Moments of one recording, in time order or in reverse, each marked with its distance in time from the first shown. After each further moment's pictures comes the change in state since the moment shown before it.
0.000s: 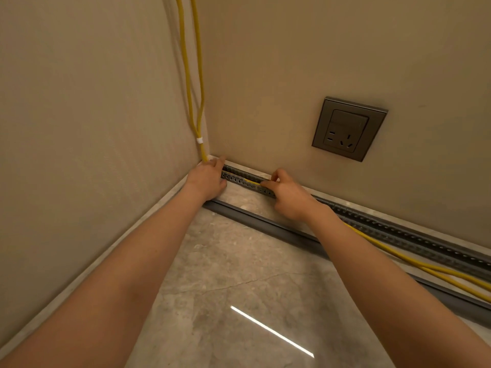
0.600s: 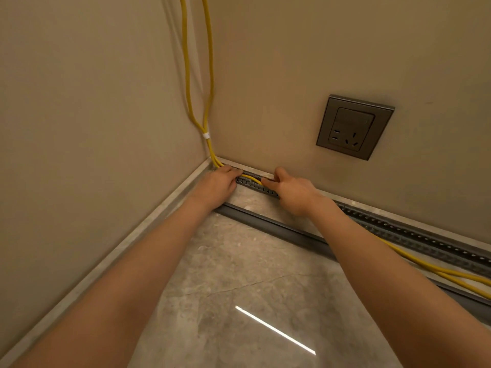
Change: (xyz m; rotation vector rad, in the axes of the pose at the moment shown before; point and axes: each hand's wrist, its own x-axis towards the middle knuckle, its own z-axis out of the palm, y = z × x) left_hand -0.009 0.007 0.016 -0.270 0.196 0.197; right_hand 0.010 0.001 -0.005 -0.260 -0.047 -0.028
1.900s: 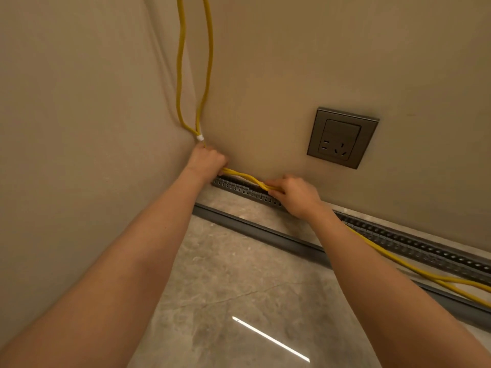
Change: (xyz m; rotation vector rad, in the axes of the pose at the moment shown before) left_hand 0.050 0.001 -0.054 0.676 -0.131 0.026; right_hand 0.002 0.017 0.001 0.305 0.172 0.150
